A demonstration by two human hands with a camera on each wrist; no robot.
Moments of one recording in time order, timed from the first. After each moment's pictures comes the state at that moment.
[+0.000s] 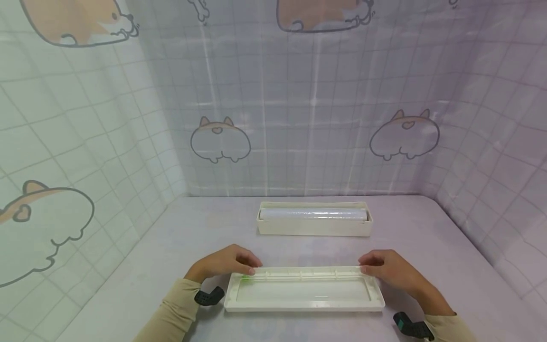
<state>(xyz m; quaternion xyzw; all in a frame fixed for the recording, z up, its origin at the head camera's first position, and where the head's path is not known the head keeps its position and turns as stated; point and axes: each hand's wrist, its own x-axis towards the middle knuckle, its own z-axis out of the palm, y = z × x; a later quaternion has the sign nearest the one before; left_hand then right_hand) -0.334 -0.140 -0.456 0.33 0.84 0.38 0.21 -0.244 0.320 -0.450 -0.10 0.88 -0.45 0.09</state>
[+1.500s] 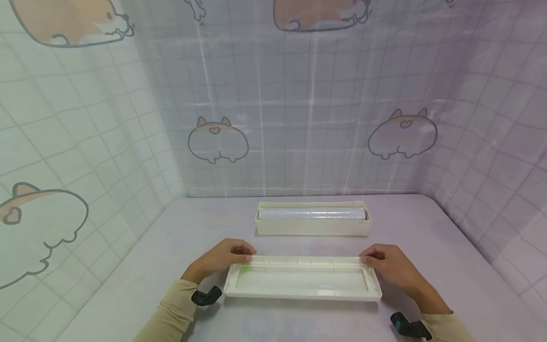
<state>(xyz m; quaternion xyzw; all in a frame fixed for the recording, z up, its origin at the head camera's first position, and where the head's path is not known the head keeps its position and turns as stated) -0.343 -0.147 -0.458 0.29 0.84 0.44 0.13 -0.249 0.321 -0.454 -0.06 0.88 -0.47 0.01</state>
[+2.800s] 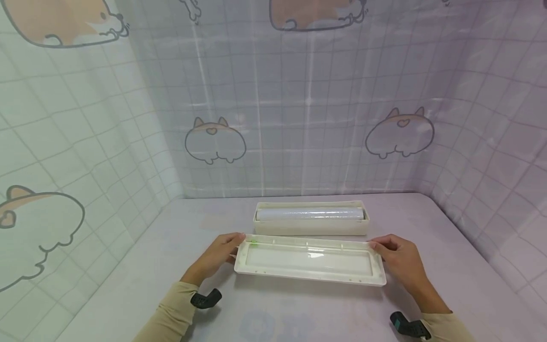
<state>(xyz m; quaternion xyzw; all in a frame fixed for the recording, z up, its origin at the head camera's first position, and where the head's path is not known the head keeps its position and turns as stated) -0.341 -0.138 -0.454 0.19 0.79 0.57 0.11 -0.243 0.320 -0.452 0.04 0.87 -0.45 -0.18</state>
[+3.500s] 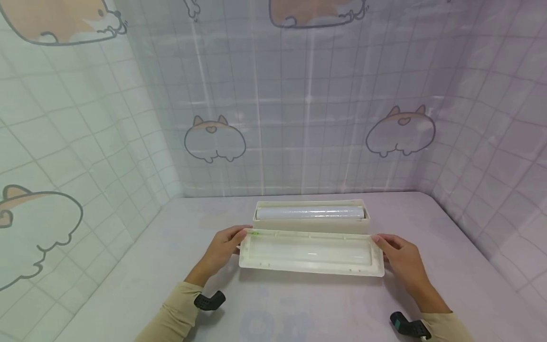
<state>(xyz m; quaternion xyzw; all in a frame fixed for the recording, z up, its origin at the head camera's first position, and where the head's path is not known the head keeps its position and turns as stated) -0.335 -0.122 -0.447 0.21 0.80 0.56 -0.01 -0.246 0.326 -0.457 0.09 0.86 -0.49 -0.10</state>
